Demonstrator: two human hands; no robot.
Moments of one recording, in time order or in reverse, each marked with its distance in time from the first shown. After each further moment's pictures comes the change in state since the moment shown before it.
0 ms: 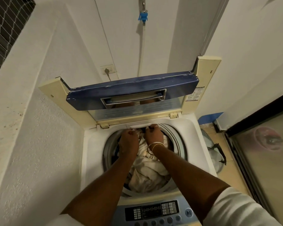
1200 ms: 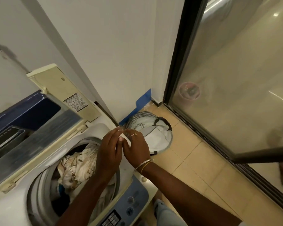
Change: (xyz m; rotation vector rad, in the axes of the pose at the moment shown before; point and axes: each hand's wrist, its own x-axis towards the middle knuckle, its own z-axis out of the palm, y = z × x) left_hand -0.127 0.138 0.123 -0.011 -0.257 1.083; right_hand -0.061 0.122 -0.215 -0.044 0.430 -0.253
